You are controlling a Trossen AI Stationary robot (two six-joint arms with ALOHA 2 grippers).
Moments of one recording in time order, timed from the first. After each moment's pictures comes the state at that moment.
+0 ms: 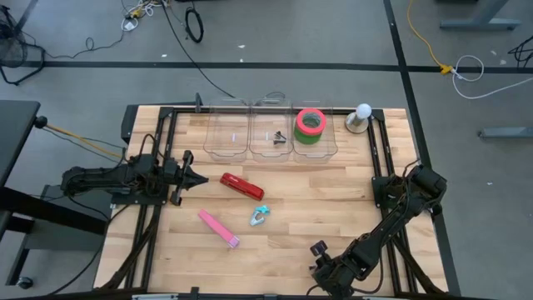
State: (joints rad) left arm 0.04 0.01 0.01 0.06 0.13 -0.07; right arm 0.86 1.86 1.12 -0.39 0.14 0.28
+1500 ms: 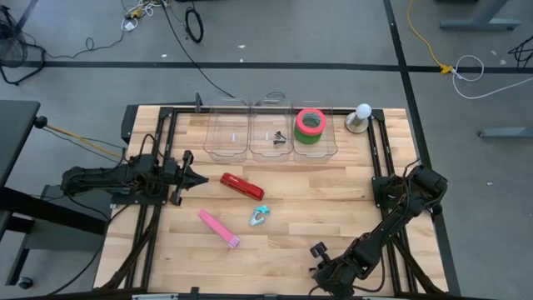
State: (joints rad) left arm 0.04 0.01 0.01 0.06 0.13 -0.07; right arm 0.86 1.86 1.07 -0.30 0.14 0.26
